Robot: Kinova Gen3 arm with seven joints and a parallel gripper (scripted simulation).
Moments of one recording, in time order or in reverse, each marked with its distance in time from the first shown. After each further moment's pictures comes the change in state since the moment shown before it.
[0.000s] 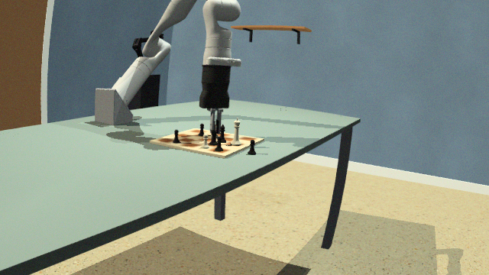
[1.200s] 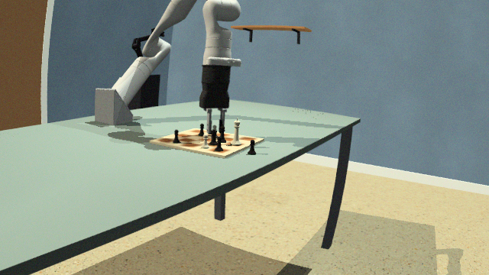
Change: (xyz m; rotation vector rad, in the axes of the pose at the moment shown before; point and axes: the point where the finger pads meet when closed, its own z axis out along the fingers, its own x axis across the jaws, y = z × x) arm 0.000 0.000 0.000 0.000 0.000 0.000
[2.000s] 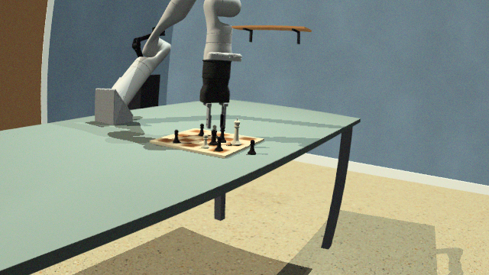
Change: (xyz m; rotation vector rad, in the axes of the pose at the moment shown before) arm -0.001 0.003 -0.014 -0.010 -0.002 -0.001
